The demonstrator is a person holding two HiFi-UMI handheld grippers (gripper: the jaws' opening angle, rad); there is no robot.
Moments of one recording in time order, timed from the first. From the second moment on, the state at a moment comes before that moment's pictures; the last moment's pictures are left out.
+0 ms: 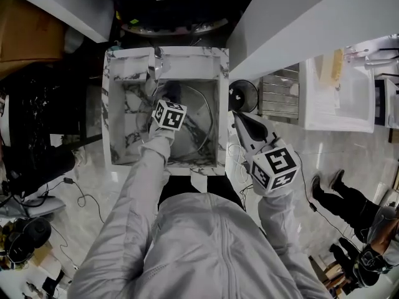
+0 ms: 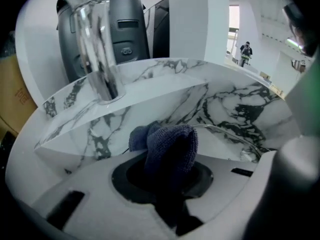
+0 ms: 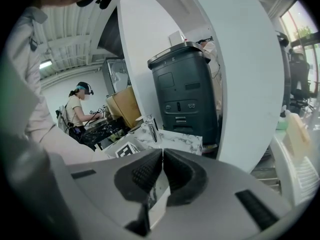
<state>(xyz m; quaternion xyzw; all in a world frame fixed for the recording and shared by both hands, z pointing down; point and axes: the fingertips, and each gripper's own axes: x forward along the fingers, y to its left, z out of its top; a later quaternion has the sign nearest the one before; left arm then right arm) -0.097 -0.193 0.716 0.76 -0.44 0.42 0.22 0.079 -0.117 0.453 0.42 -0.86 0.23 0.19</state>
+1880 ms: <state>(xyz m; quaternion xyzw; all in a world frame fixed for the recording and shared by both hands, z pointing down) 0.025 -0.031 0.699 0.83 0.01 0.41 0.38 0.071 -0.087 0.461 0.43 -0.84 0.25 0.21</state>
